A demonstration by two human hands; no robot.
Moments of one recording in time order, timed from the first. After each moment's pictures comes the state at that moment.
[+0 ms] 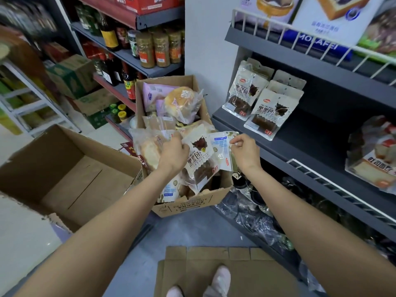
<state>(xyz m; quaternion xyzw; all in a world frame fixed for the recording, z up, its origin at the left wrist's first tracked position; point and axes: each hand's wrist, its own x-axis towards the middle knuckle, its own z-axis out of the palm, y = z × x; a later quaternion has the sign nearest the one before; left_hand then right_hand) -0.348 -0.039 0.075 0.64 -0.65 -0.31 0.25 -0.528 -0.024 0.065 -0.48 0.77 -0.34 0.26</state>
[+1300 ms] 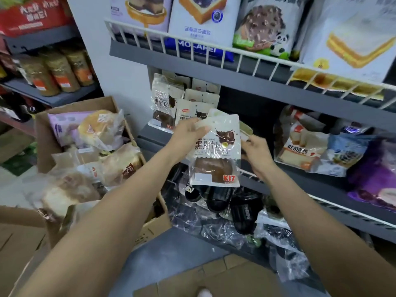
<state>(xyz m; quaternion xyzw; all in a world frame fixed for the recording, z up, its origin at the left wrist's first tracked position) -0.566 -0.079 0.105 0.39 -0.67 -0.57 0.28 -0.731 0.011 0.072 -0.33 0.68 -0.56 0.35</state>
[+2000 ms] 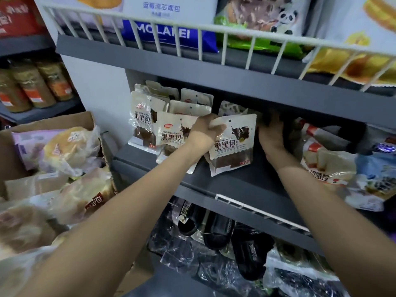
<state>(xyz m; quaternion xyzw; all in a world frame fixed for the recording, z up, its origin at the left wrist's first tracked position) -0.688 -0.139 0.072 0.39 -0.70 -0.50 0.33 -0.858 -0.100 0.044 -0.34 0.78 -0.52 0.10</state>
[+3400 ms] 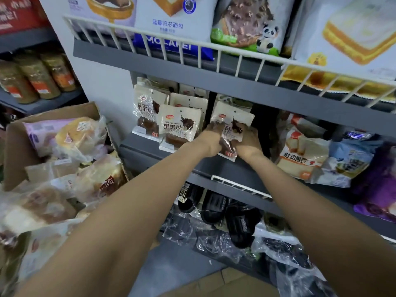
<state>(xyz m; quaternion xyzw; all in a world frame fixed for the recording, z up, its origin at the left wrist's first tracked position) -0.684 -0.116 0.067 0.37 -0.90 -0.25 0.02 -0.792 -0.049 0.059 -0.41 0.84 -0.30 0.18</state>
